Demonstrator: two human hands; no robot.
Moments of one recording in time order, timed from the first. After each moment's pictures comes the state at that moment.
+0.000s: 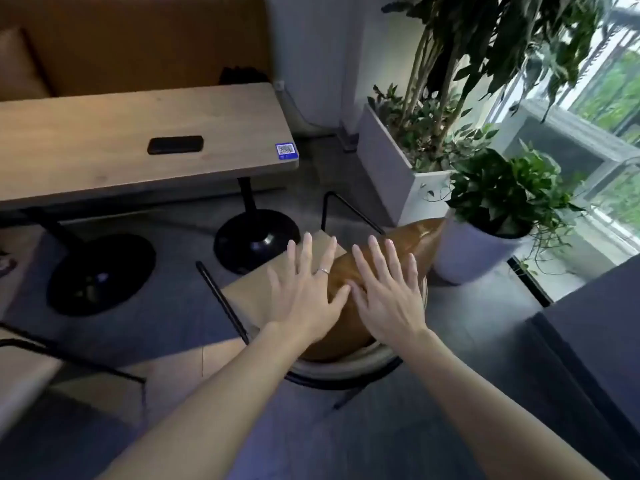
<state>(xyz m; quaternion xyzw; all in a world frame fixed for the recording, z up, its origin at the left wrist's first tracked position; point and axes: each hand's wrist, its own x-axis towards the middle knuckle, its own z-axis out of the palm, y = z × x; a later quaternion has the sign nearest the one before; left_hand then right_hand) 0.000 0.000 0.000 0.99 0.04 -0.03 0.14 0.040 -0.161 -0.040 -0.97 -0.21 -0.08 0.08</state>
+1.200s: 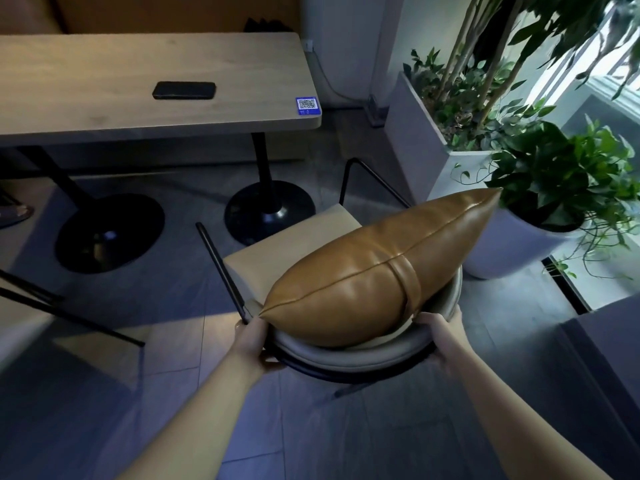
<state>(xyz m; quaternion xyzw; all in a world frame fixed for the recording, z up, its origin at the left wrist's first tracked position) -0.043 0.060 -0.165 0.43 0.53 -0.12 0.72 0.050 -0.230 -0.159 -0.74 0.32 0.21 0.55</state>
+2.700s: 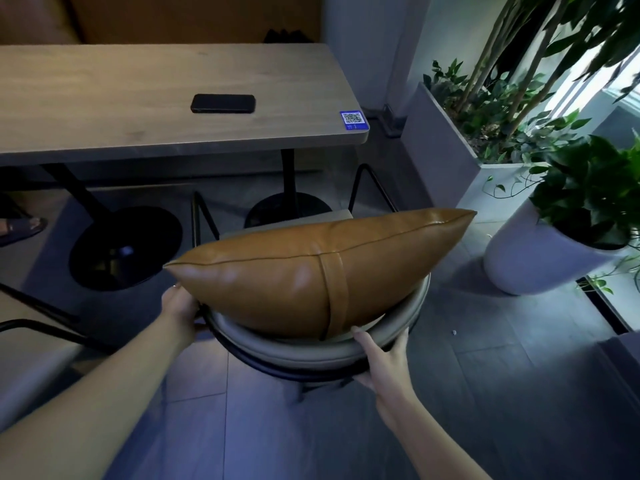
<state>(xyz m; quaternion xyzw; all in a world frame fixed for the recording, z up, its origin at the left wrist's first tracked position) -0.010 0.294 -0.147 0.51 0.51 0.08 0.69 -0.002 -0.011 -0.187 -0.64 0.24 0.22 0.69</state>
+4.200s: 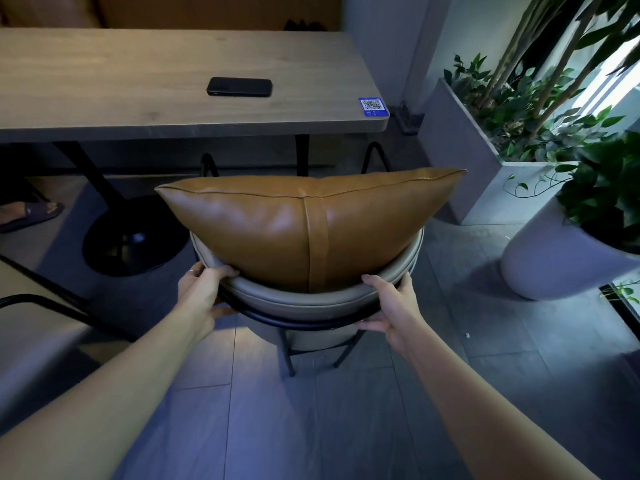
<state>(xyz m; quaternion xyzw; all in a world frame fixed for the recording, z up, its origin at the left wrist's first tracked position) -0.012 0.281 -0.160 0.52 0.49 0.09 0.70 0.076 0.013 -0.177 -0.66 0.24 0.27 0.66</state>
